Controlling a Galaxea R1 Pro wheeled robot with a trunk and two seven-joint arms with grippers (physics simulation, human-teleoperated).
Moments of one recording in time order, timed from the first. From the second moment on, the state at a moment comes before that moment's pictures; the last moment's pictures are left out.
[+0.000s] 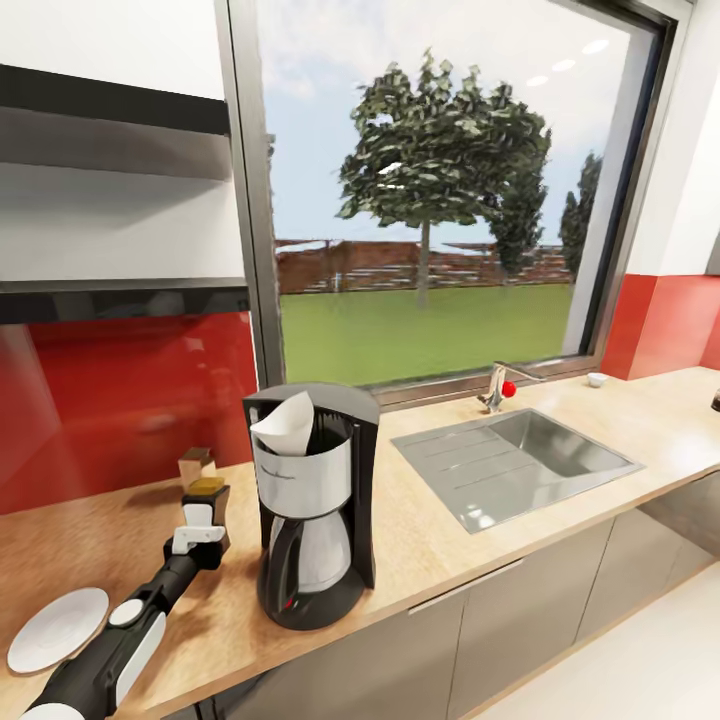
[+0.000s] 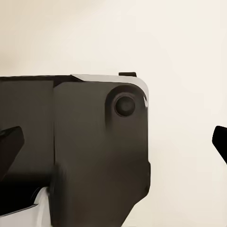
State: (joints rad) left arm -0.46 0.20 -0.04 -0.69 0.21 -0.23 -0.22; right arm 0.00 0.02 -0.02 -0.07 -0.01 -0.15 0.00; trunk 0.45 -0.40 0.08
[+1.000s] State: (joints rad) left arm -0.45 0.17 -0.04 -0.63 0.20 -0.25 -0.22; right arm 0.00 0.01 -0.02 -0.07 -0.01 -0.15 0.00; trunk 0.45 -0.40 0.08
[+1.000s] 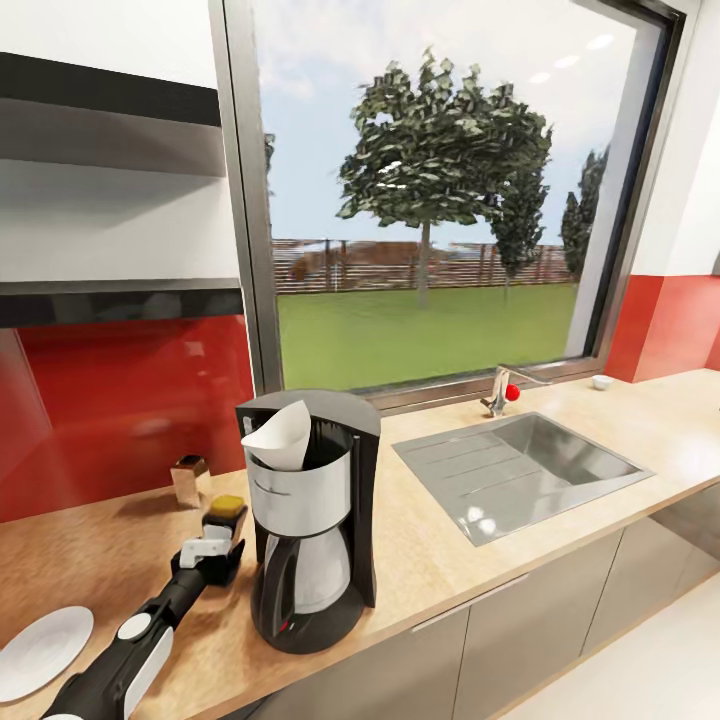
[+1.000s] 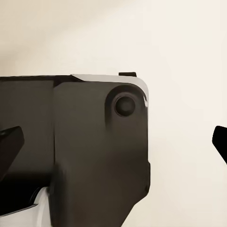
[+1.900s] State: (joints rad) left arm -0.44 0.17 -0.04 -0.64 0.20 -0.25 -0.21; right arm 0.00 0.02 -0.02 -0.07 -0.01 -0.15 0.00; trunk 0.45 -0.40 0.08
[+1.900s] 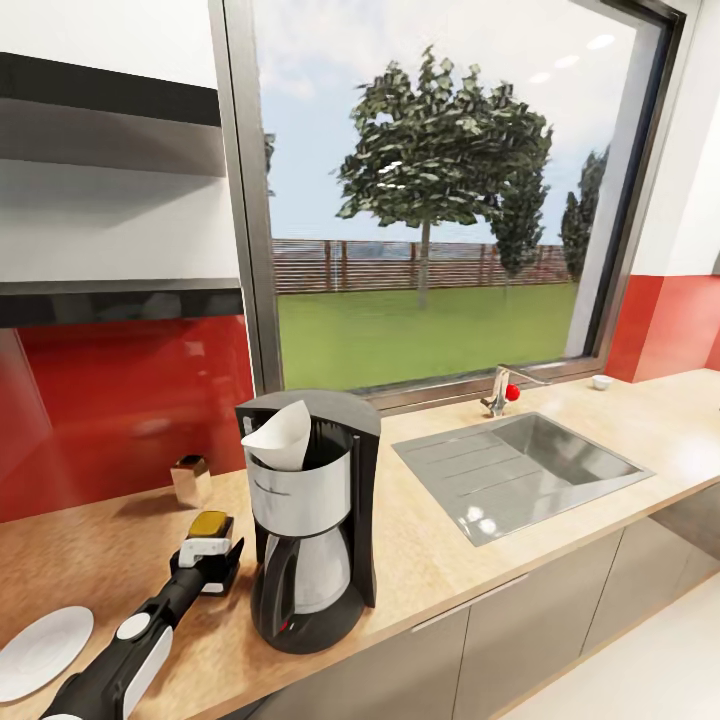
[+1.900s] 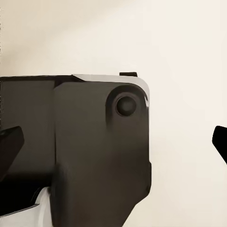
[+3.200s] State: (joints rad) left arm -0.44 0.18 -0.04 -0.68 0.22 -0.25 -0.23; right arm 0.00 0.02 -0.02 -0.07 -0.01 -0.15 0.00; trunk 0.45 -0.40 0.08
